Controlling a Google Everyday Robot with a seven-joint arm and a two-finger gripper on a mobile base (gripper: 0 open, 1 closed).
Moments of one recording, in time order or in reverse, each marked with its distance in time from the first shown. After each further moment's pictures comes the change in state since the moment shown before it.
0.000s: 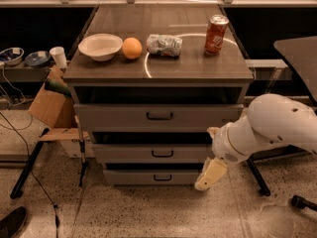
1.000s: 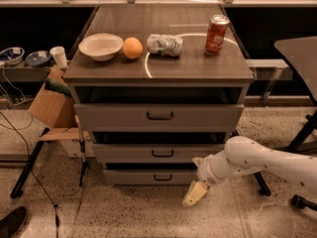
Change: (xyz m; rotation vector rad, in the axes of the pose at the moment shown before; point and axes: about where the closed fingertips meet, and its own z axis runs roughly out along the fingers) arm 0.072 -0.002 0.186 -0.163 -0.094 0.076
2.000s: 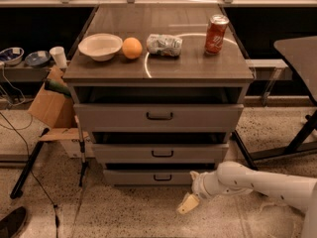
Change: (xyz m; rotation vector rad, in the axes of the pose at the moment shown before) arm 0.057 -0.025 0.104 0.068 -0.070 0.095
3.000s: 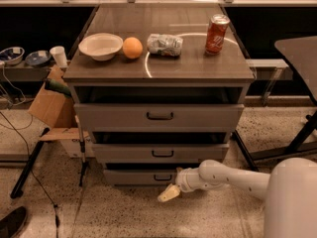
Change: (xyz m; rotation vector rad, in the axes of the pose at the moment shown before) arm -0.029 -0.040 0.097 -0.006 -0.117 0.130
